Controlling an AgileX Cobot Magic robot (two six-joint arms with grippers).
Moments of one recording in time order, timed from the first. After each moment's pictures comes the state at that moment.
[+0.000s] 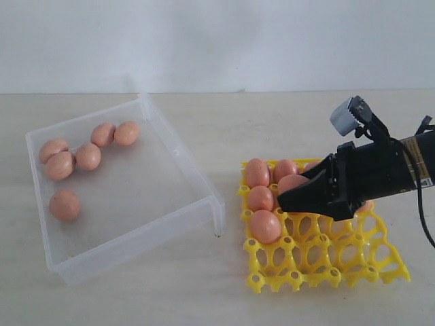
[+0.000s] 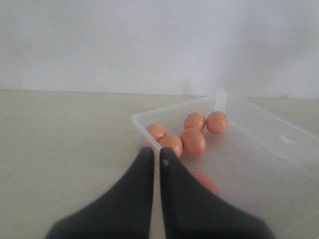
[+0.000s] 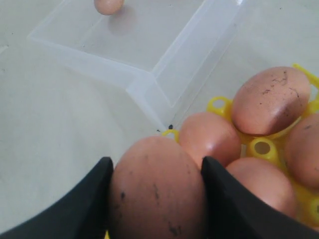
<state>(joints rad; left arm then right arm) -0.01 0.00 0.00 0.04 0.21 -0.08 -0.11 1.77 -0.77 -1.75 -0.99 1.16</state>
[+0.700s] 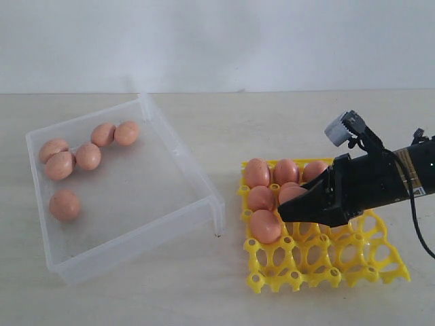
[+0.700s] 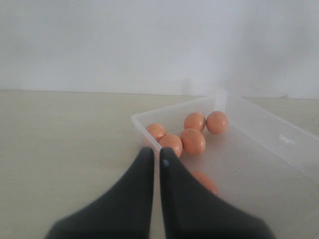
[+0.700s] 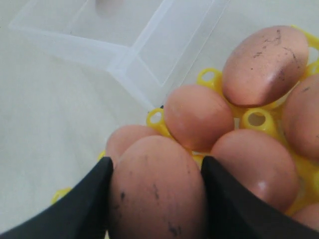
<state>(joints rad) -0.01 0.00 0.00 0.04 0.21 -0.08 -0.11 1.84 -0.78 -1.75 -0.96 1.18</state>
